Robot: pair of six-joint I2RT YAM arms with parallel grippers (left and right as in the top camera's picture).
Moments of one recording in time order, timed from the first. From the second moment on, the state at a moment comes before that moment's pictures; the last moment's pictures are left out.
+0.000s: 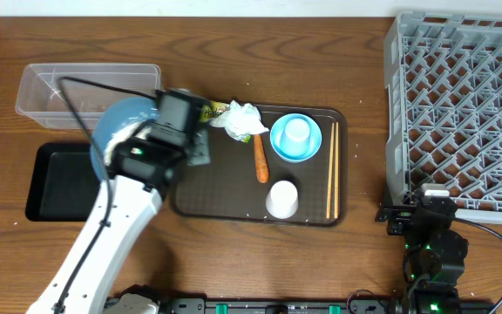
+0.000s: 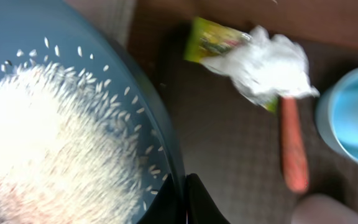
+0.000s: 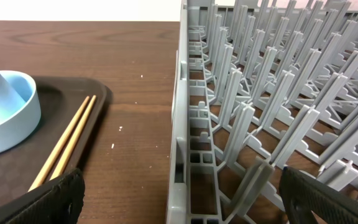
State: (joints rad) left arm -0.32 1.31 1.17 -0.90 -0.22 -0.43; right arm -0.07 0.24 0.01 -0.07 -0.03 -0.01
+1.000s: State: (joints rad) left arm 0.41 1.42 1.17 -0.76 0.50 -0.38; right arm -0.07 0.24 0.01 -0.07 -0.03 -0.01
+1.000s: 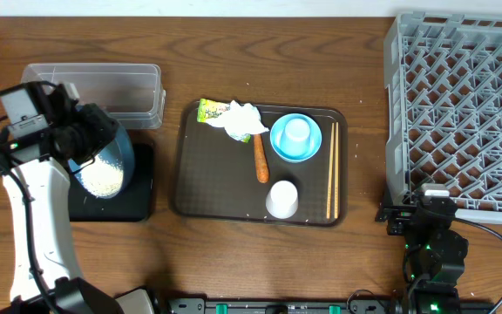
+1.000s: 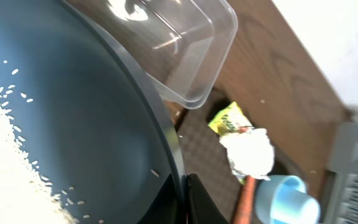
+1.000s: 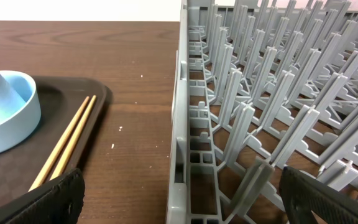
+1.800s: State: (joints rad) left arm 0.82 1.44 1.17 -0.76 1.07 -0.39; right arm -0.07 0.24 0.01 -0.07 -0.03 -0.01
